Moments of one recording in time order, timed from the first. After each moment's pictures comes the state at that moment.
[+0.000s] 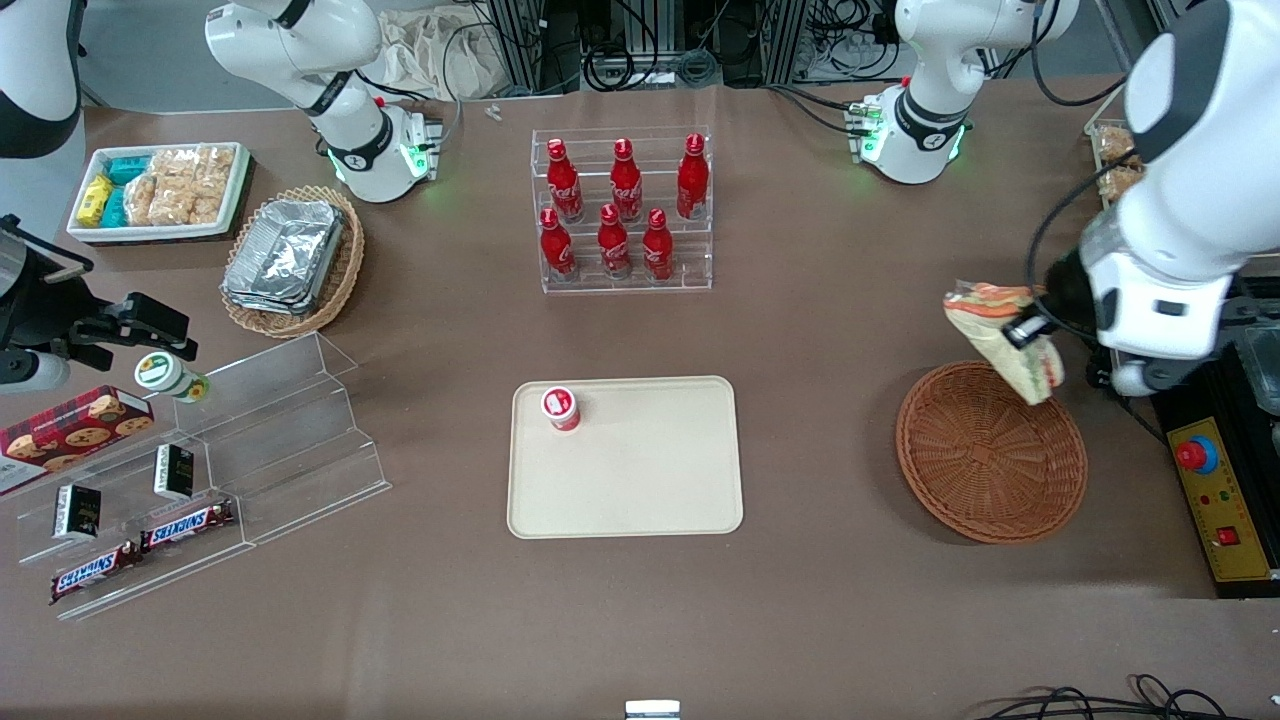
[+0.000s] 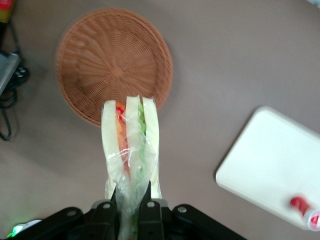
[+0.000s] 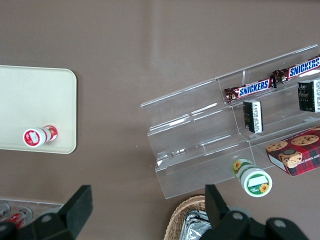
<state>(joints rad) -0.05 0.13 -0.22 -1.50 0.00 1.58 -0.72</state>
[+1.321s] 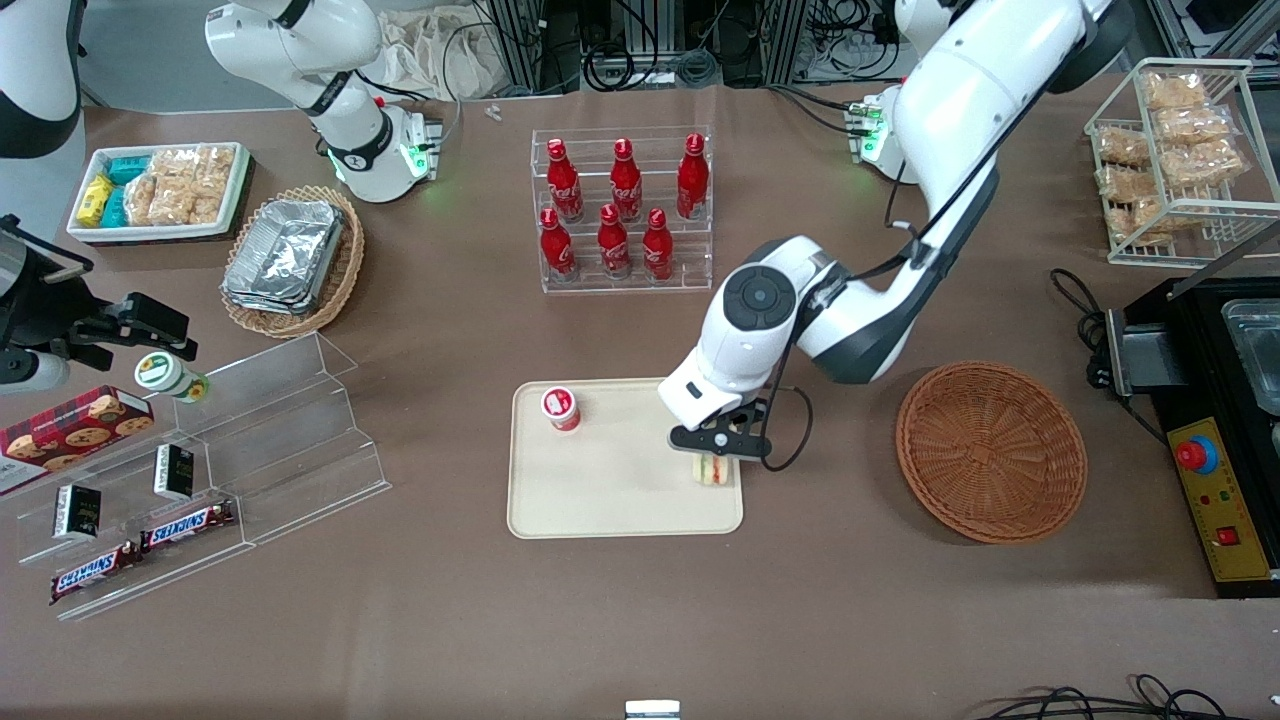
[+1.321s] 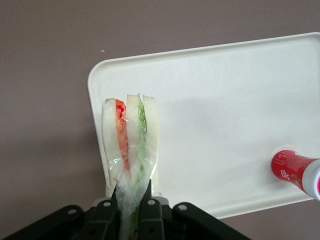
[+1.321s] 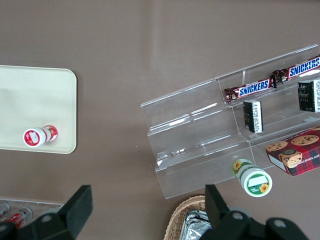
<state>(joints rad) -0.21 0.69 -0.53 -1.53 0.36 2.25 -0.69</state>
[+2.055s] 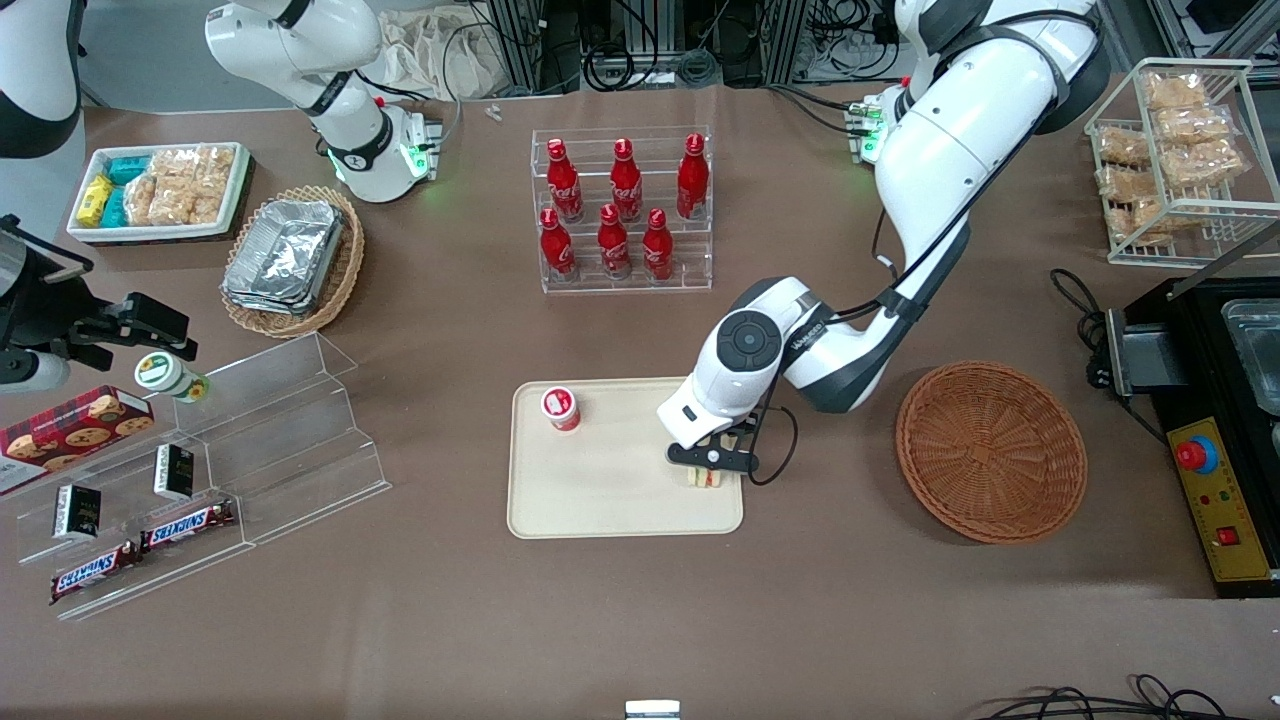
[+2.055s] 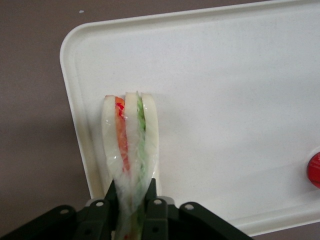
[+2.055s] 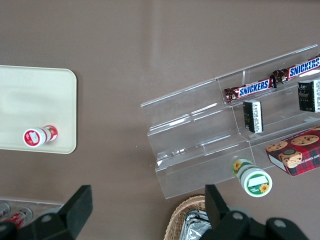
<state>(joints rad) -0.21 0.79 -0.53 -1.52 0.39 2.29 -0.71</state>
